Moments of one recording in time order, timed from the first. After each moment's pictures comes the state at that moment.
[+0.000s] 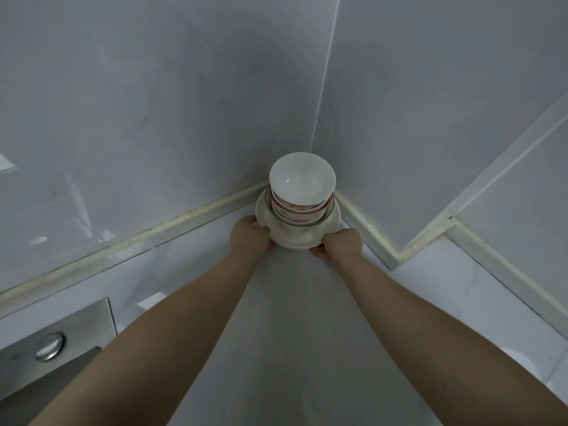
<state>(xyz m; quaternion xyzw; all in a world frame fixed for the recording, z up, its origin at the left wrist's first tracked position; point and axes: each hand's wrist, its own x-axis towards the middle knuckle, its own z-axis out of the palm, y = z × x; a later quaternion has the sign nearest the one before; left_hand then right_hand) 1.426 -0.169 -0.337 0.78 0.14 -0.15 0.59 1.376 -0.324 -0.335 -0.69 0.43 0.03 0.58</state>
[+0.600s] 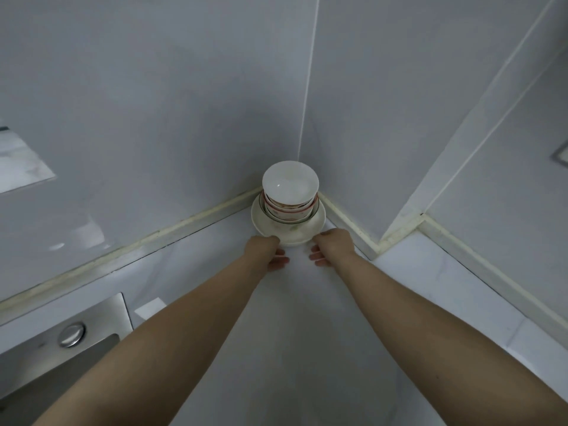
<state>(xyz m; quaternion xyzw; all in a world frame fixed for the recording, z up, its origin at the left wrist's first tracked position) 1.374 -0.181 -0.296 0.68 0.19 -0.32 0.63 1.335 -0.315 -0.293 -0.74 0.37 0.06 0.56</state>
